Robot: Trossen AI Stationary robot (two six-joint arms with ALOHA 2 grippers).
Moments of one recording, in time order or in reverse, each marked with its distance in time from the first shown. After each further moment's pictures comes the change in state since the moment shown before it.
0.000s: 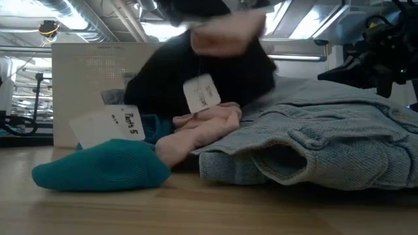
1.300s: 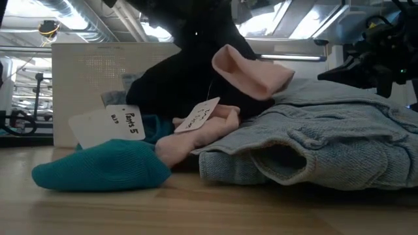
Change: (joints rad) left arm 0.066 0.174 -0.001 0.134 0.004 -0.233; right arm 0.000 0.000 0.000 0.000 0.000 0.000
